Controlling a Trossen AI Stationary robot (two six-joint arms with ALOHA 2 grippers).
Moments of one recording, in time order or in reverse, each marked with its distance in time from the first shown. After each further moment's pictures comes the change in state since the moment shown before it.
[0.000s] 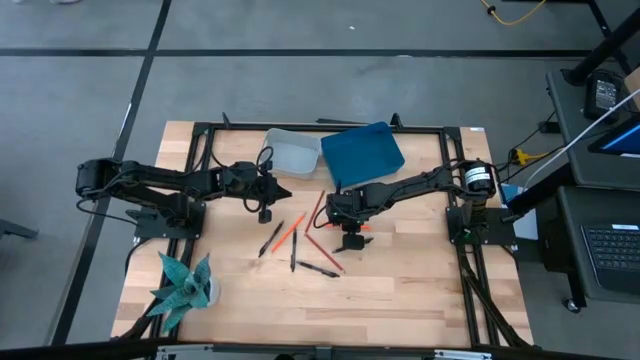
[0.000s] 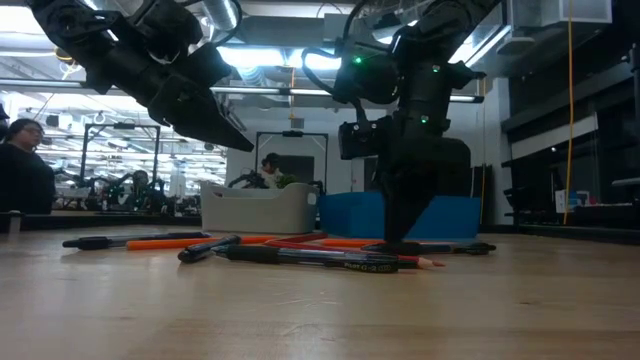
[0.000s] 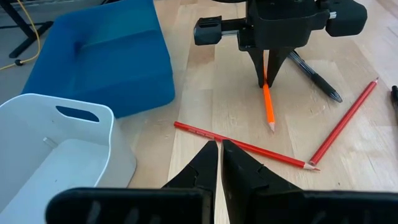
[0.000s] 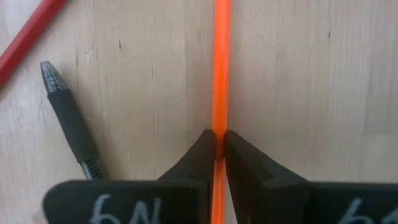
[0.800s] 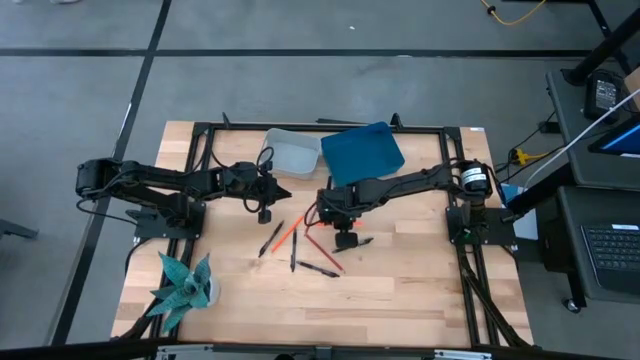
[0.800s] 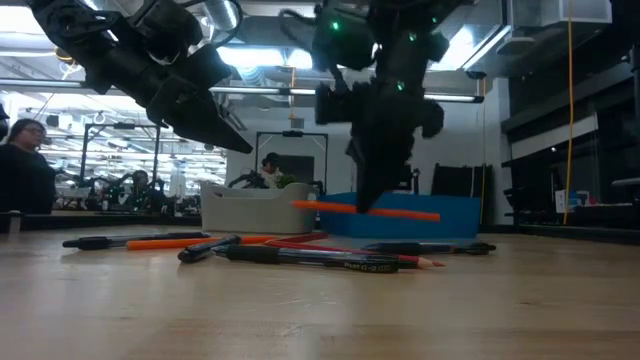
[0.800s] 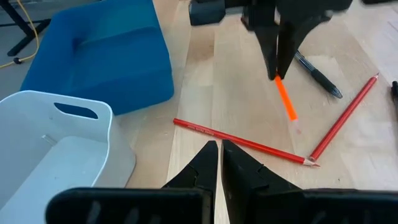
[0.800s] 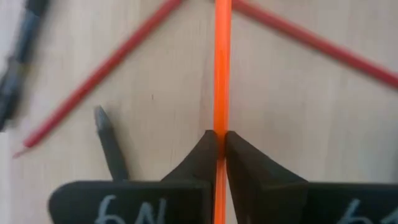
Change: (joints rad) left arm 0.000 0.000 0.000 -0.011 0.000 0.009; right arm -0.002 0.004 0.201 -0.140 -0.006 -0.086
